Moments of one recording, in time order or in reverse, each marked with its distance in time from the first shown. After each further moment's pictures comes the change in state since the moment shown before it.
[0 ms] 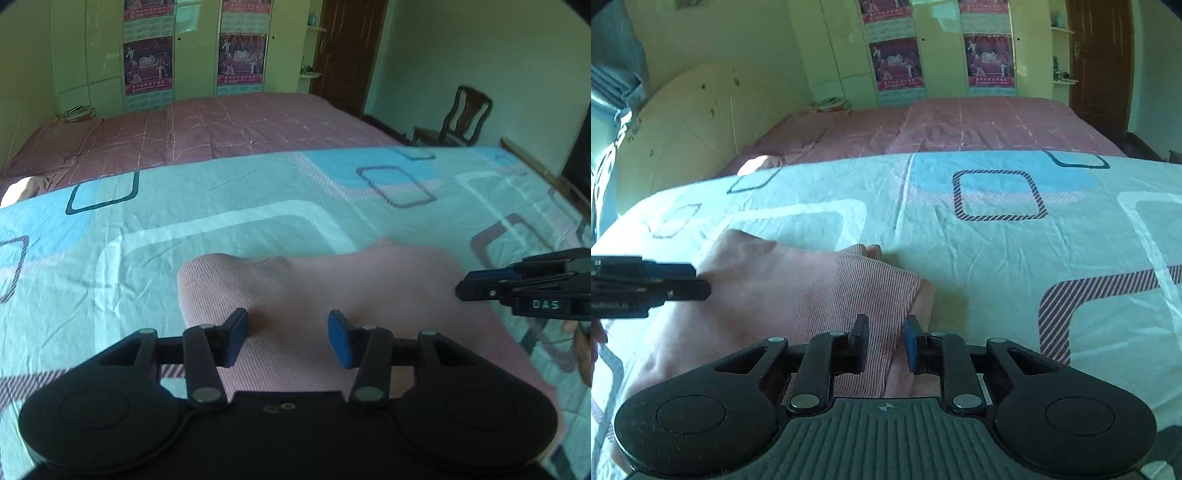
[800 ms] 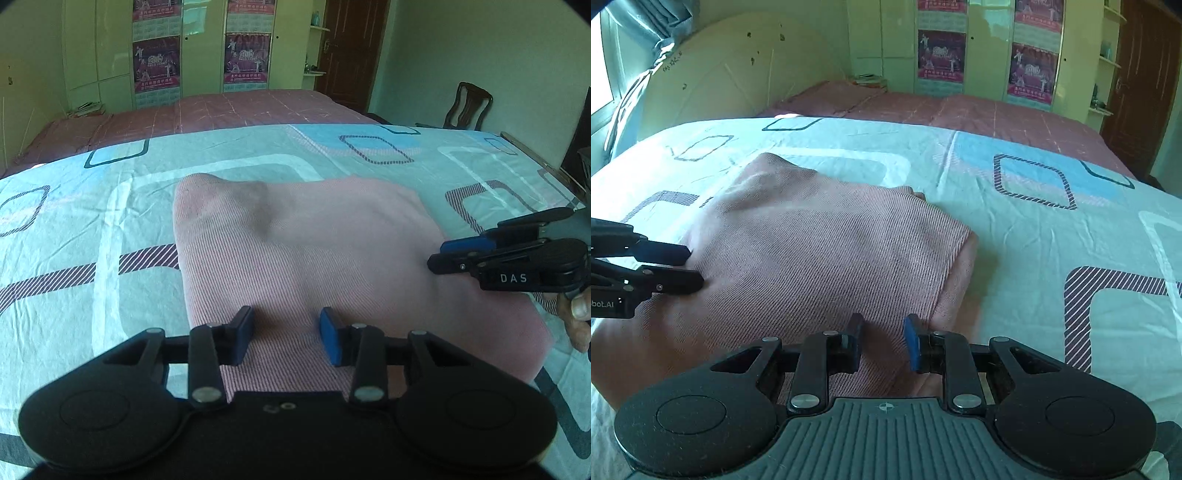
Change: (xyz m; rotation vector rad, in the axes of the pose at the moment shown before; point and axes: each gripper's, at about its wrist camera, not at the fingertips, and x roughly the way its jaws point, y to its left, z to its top) left arm -0.053 -0.032 -0.075 -0.040 -0.031 0.000; right arm -0.013 0.032 -0.045 -0.164 0.009 -0.005
